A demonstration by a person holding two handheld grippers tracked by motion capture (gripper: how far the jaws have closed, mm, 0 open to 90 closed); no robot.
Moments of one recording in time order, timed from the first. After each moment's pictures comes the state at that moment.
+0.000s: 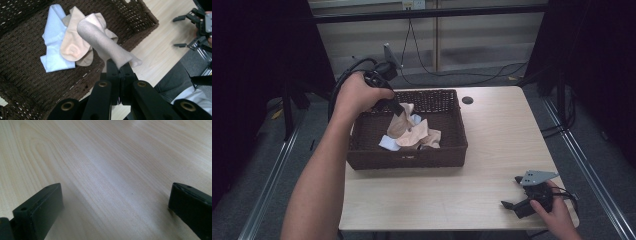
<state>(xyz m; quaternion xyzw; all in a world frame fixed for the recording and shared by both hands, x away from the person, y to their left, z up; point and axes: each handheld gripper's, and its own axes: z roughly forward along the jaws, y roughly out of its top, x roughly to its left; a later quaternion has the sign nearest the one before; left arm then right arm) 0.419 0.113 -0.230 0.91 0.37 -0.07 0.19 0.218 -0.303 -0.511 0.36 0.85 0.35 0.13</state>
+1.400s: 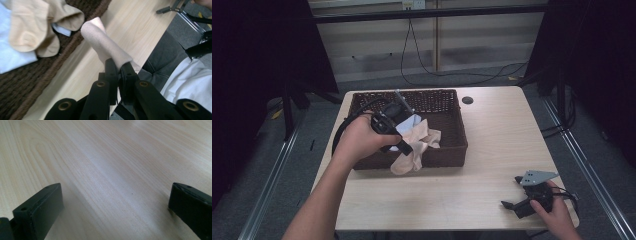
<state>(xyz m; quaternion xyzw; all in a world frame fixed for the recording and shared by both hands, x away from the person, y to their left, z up) 0.342 0.102 -0.285 0.94 0.27 -0.09 0.19 0.217 -0.303 -0.511 0.36 0.85 0.35 0.13</state>
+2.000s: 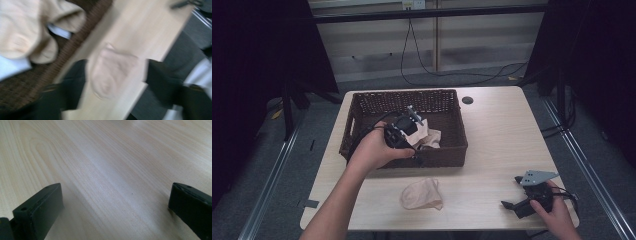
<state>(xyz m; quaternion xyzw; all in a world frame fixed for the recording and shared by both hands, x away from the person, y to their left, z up) 0.350 0.084 -0.320 0.94 0.28 -0.04 0.19 0.218 -0.303 -0.511 0.36 0.85 0.35 0.13</state>
